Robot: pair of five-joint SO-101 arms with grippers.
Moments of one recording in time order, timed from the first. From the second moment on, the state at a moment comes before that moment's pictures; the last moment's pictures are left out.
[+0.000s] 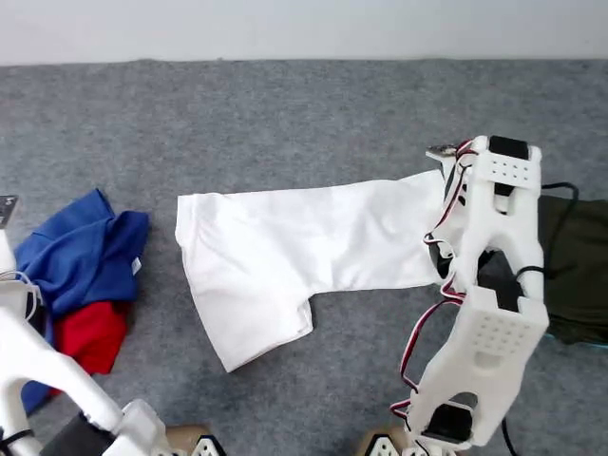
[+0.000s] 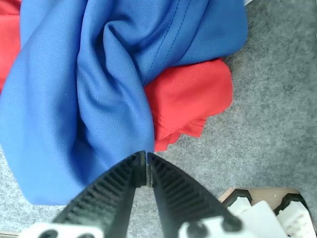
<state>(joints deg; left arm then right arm) -52.5 -19.6 21.4 97.6 -34.2 10.6 31.0 -18.7 100.5 28.5</state>
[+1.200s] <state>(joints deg) -52.4 -19.6 21.4 97.6 -34.2 17.1 34.5 -34.4 100.5 40.4</state>
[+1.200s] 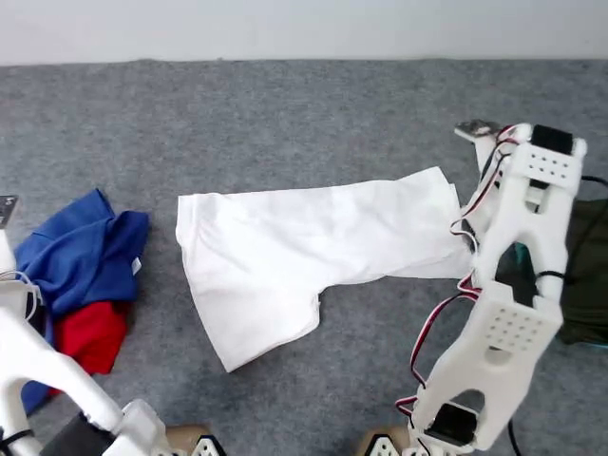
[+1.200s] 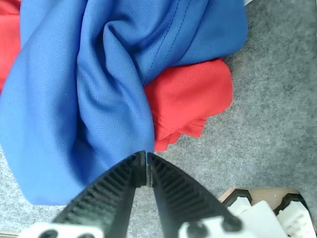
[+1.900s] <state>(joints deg) -47.6 -19.6 21.4 97.6 -34.1 6.2 30.1 -37.2 100.5 37.2</state>
